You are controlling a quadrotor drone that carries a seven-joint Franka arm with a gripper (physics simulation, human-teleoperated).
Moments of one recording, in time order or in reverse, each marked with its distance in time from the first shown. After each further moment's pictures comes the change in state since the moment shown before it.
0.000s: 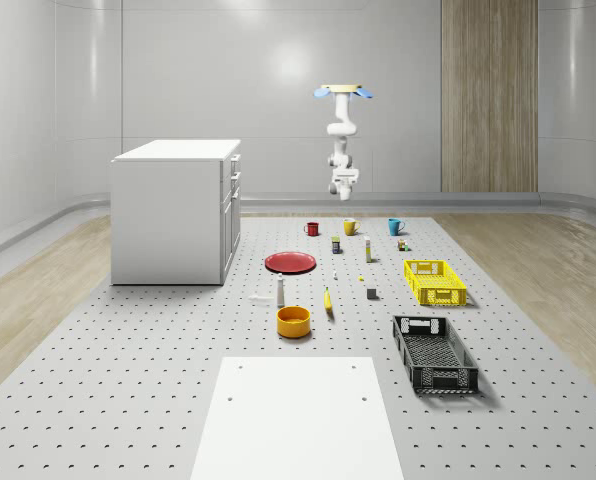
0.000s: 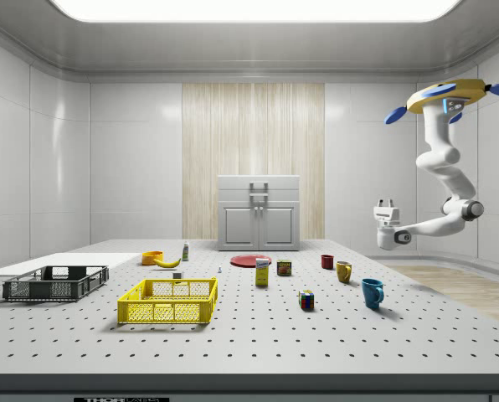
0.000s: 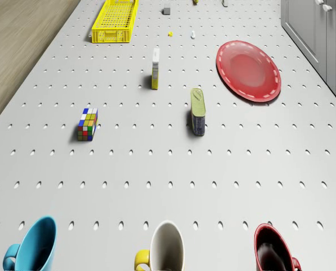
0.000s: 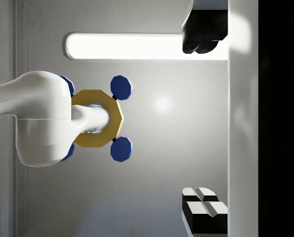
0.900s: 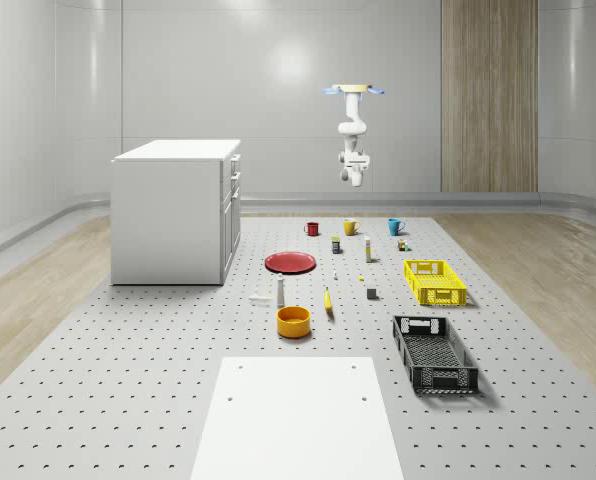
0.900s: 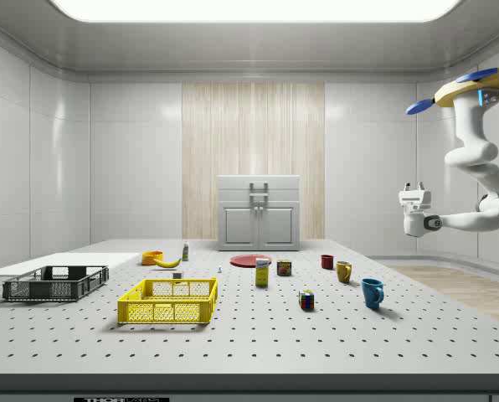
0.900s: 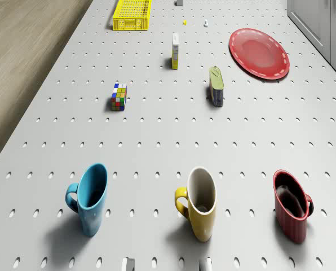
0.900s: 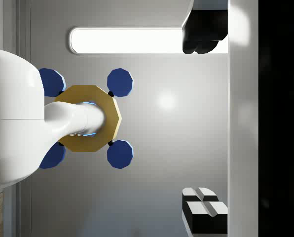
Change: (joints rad) arm 0.006 -0.082 -0.003 -0.283 -0.002 0.187 0.003
